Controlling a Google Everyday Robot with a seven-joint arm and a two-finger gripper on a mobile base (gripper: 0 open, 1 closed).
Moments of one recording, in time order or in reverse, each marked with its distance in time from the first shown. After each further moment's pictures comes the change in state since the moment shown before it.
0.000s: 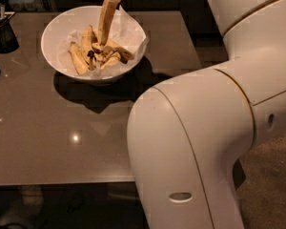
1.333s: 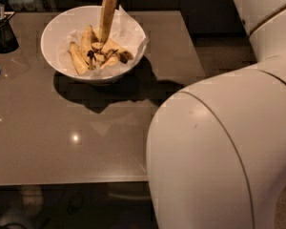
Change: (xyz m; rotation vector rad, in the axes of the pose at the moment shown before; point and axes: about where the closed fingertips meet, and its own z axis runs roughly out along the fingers) arm -0.019 0.009 -0.030 0.030 -0.052 0.119
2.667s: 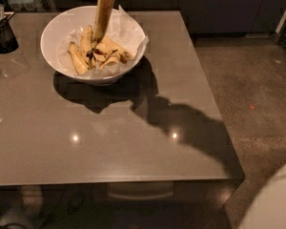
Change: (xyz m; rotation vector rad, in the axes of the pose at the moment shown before) arm -0.041 0.040 -0.063 0.050 -0.061 0.086
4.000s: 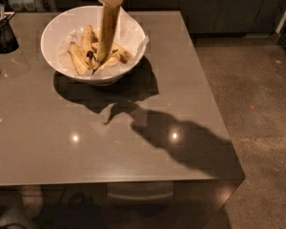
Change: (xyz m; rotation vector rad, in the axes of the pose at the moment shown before) arm -0.005 0.056 -0.014 -0.022 -0.038 0.101
